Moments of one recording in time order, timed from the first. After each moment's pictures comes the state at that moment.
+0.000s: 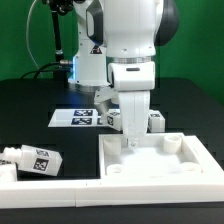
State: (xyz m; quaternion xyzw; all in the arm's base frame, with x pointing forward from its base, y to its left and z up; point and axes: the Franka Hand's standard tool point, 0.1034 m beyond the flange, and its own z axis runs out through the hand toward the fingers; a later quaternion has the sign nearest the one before) arm 0.503 0.042 0.011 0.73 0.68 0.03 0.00
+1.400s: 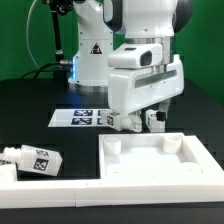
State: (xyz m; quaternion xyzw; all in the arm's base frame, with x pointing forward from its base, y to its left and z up) arm 0.477 0.090 0.042 0.95 0.30 0.04 -0.01
